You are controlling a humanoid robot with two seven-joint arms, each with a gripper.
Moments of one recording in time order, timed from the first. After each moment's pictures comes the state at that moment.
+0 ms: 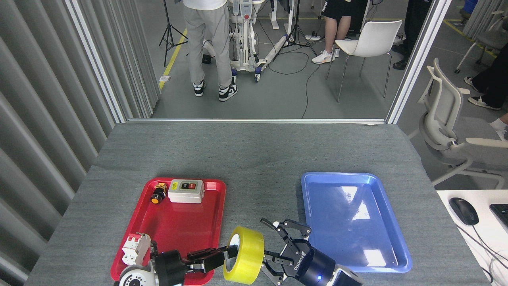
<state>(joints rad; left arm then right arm) -0.14 0.04 -0.01 -1.39 -0.42 -0.57 -1.05 -0.42 -0.38 1.03 -1.30 1.58 0.13 -0.64</state>
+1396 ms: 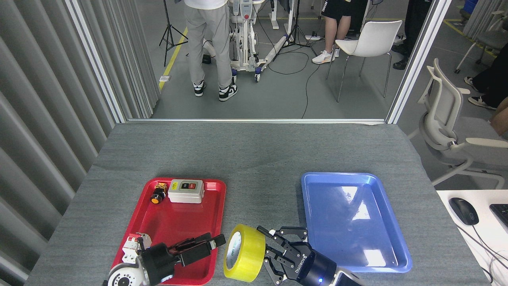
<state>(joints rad) -0.14 0.05 0.06 -1.42 -0.44 -0.57 -0.93 -0.41 -0.39 1.03 -1.30 1.58 0.13 -0.64</state>
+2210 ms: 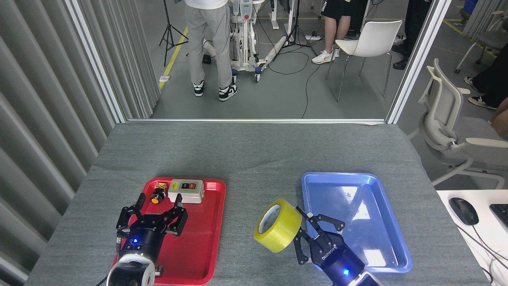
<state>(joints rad) -0.12 0.05 -0.02 -1.49 -1.42 -0.02 -0.02 -0.22 -0.35 0.67 -1.33 1.56 0.13 -0.60</state>
